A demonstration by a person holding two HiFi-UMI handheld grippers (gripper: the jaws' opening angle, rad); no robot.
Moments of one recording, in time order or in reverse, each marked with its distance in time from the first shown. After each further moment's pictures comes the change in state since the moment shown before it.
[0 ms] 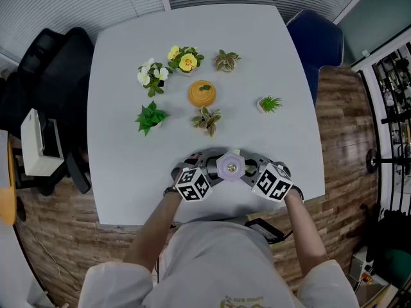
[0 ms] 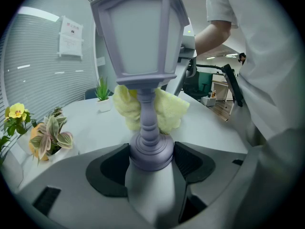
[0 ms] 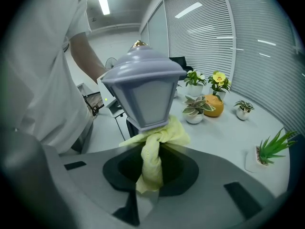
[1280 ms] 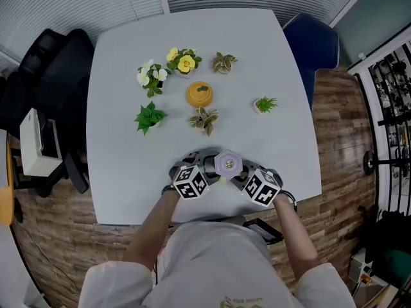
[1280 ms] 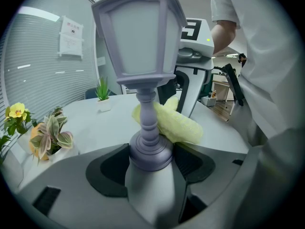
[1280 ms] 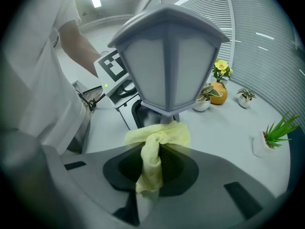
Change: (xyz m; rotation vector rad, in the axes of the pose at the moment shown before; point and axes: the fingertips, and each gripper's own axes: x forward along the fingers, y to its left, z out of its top) left arm 0.000 0.000 0.000 -0.004 0.001 0.002; right arm 0.020 0.024 -0.019 0.060 0.098 -0.019
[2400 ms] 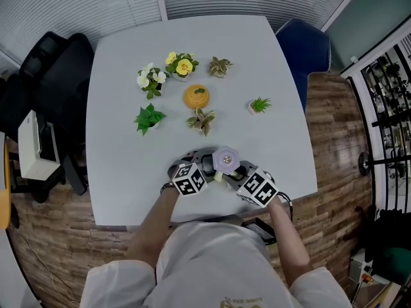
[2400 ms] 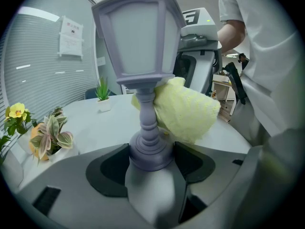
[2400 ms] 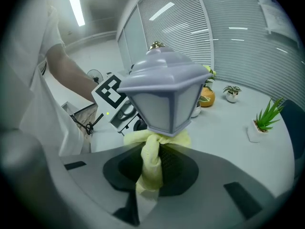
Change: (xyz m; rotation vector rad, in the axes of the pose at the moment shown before) left arm -0.001 -0.002 0.000 0.001 0.002 0.000; right arm -0.017 0.004 0.023 0.205 -0.139 -0.062
